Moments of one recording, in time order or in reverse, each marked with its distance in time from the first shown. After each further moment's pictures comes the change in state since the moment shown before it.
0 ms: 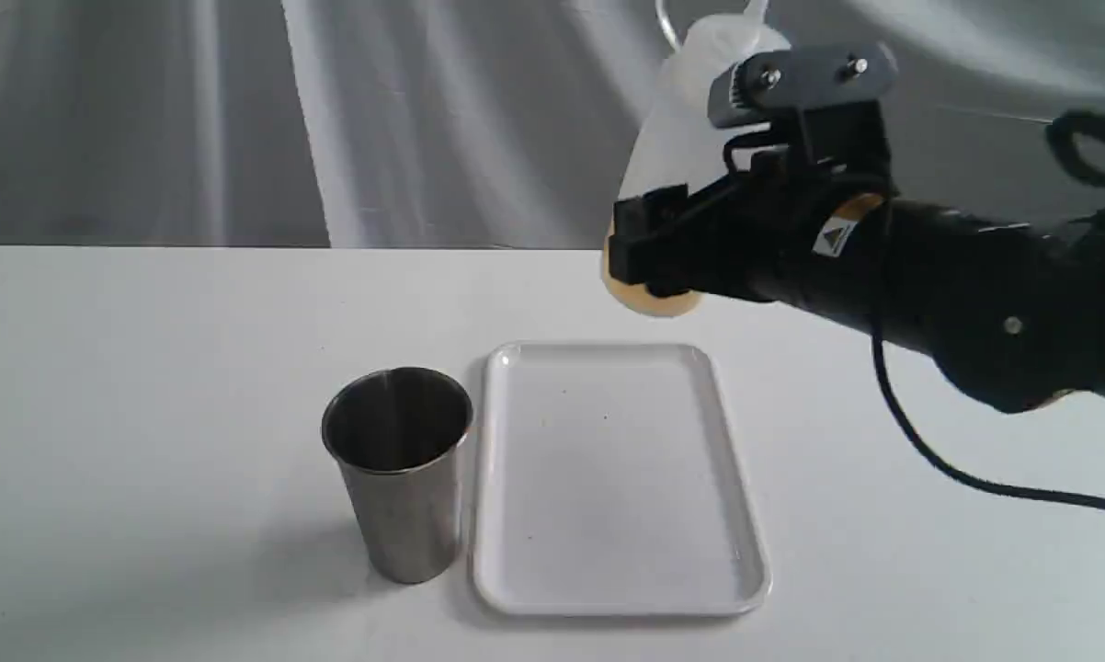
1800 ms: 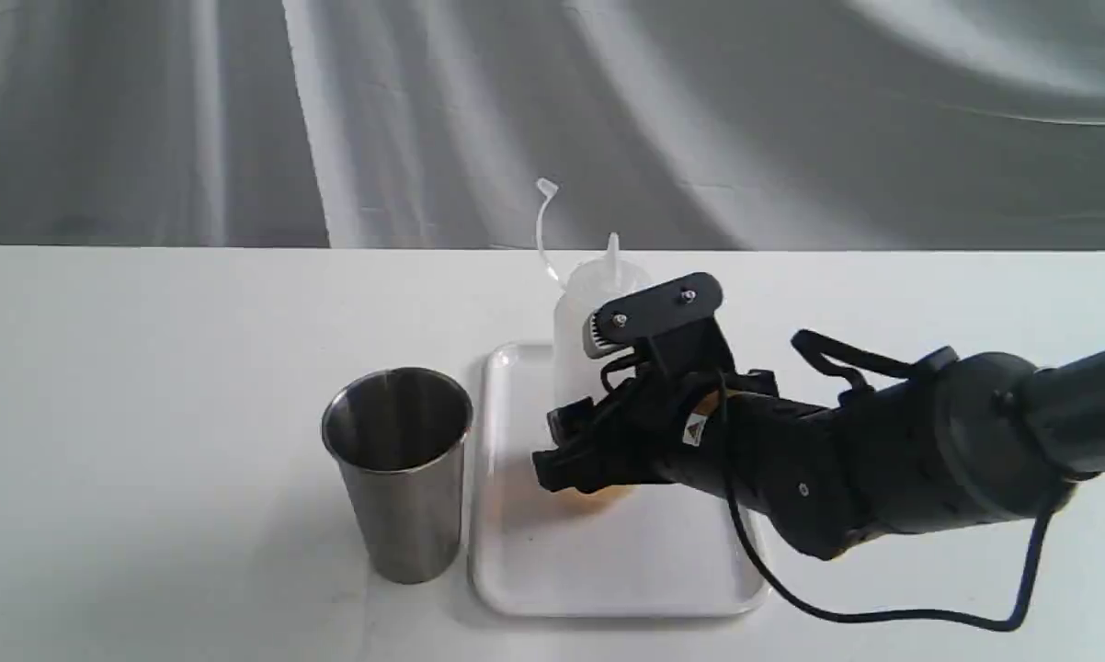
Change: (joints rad) left arm 0.000 0.000 0.000 0.000 0.000 0.000; right arm 0.076 0.362 0.000 -0.005 -0.126 -0.040
